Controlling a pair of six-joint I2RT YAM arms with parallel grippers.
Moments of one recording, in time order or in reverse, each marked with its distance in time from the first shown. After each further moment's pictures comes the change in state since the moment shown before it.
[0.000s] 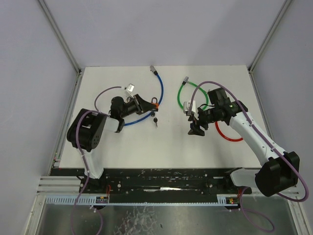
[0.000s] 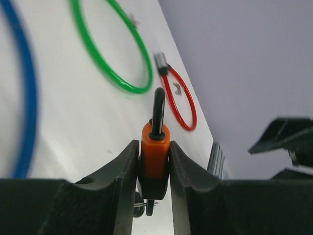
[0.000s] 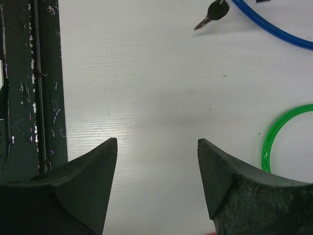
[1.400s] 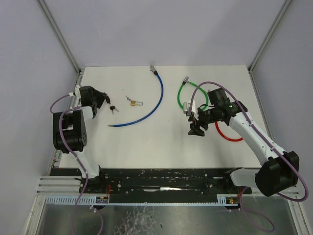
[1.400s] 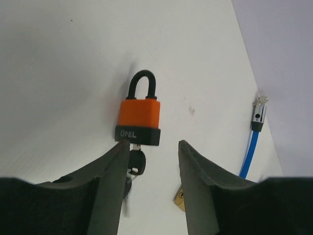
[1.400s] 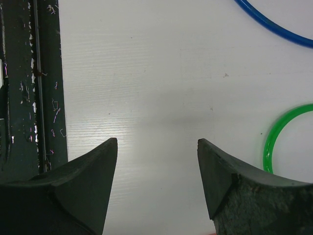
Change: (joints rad) left arm 0.483 -0.061 0.219 -0.784 -0.669 0.004; right arm 0.000 0.001 -0.010 0.010 0.000 0.000
